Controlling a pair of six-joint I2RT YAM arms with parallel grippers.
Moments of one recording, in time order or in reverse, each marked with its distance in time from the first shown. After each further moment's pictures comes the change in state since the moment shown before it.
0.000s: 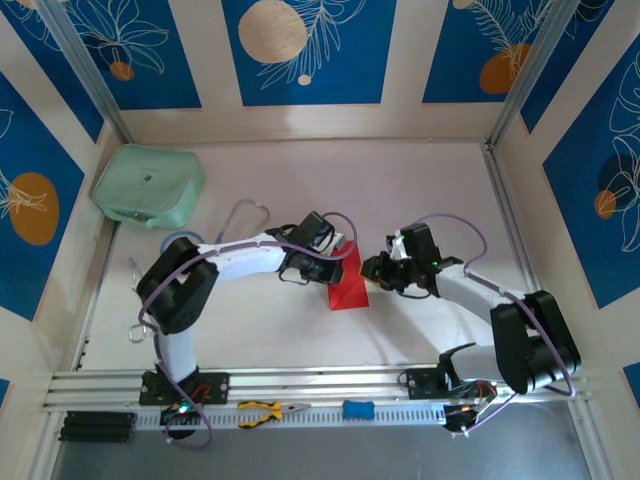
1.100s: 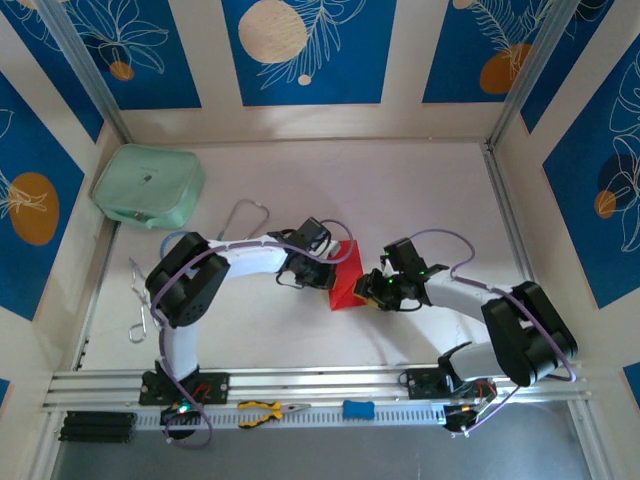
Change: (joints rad) left arm 0.023 0.058 -0.036 0.013 -0.011 0.029; right arm 0.127 0.062 -0.037 -0.024 0.117 0.128
